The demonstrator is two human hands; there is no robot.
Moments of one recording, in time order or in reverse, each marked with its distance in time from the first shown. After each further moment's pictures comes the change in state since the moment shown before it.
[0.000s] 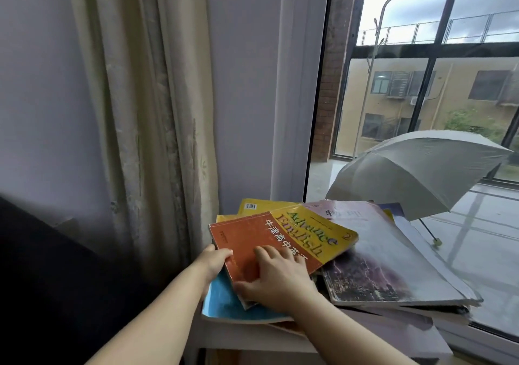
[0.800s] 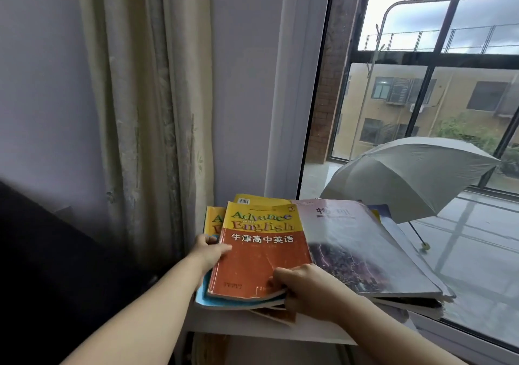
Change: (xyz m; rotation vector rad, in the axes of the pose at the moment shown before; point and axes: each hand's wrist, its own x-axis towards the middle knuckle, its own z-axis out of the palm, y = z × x) left_hand -0.020 0.001 0.008 -0.004 0.083 -0.021; right_hand -0.045 0.059 -0.021 -0.090 -0.066 -0.409
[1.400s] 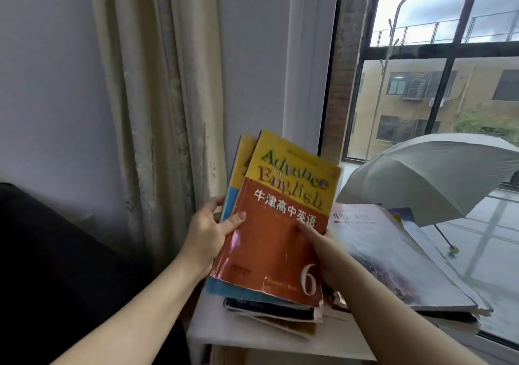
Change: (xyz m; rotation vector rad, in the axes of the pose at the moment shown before) left_hand -0.039 0.043 -0.019 -0.363 -0.115 0.582; right_hand 0.048 0.019 -0.019 1.667 0.477 0.532
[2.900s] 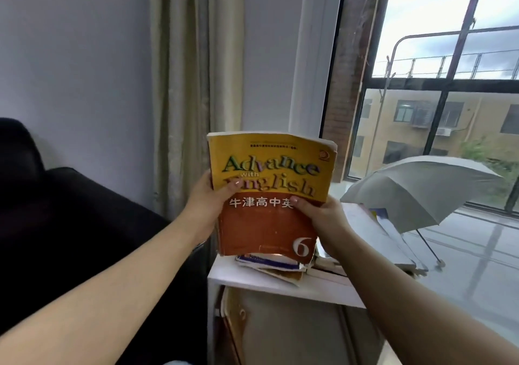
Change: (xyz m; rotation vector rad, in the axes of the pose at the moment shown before) left_hand -0.118 0.077 -0.004 -0.085 0.001 0.130; right_hand -0.151 -0.041 0.021 -0.154 -0.110 -0.440
